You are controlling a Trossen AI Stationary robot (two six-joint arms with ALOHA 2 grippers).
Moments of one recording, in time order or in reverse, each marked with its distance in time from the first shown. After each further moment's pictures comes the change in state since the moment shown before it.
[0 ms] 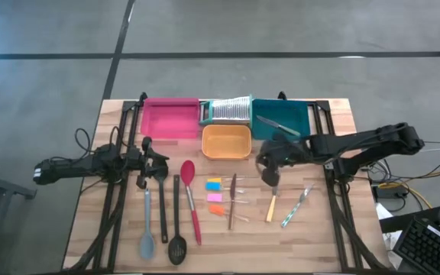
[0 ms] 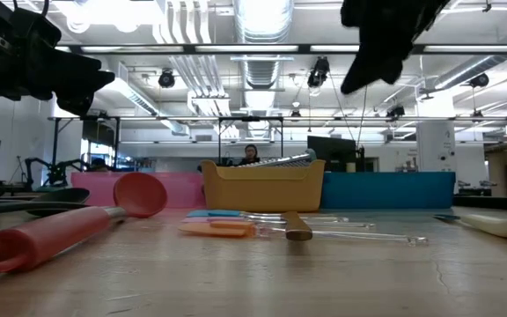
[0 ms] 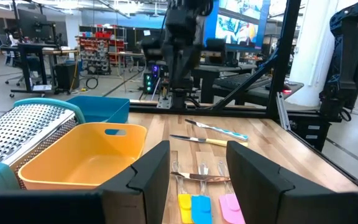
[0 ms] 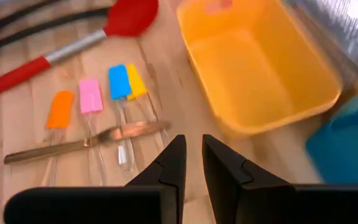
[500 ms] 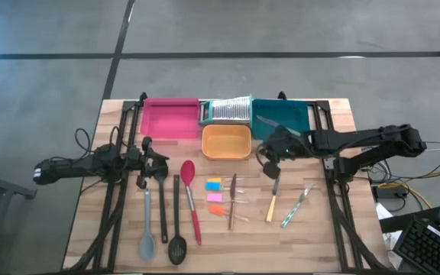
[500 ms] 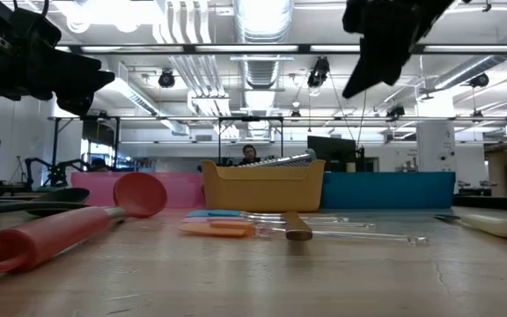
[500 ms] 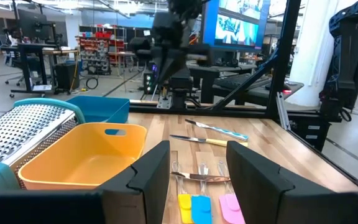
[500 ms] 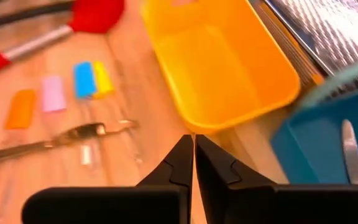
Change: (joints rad) left arm 0.000 0.000 0.000 0.000 0.000 0.000; right arm -0.078 -0.051 -0.015 -0.008 0.008 -0.115
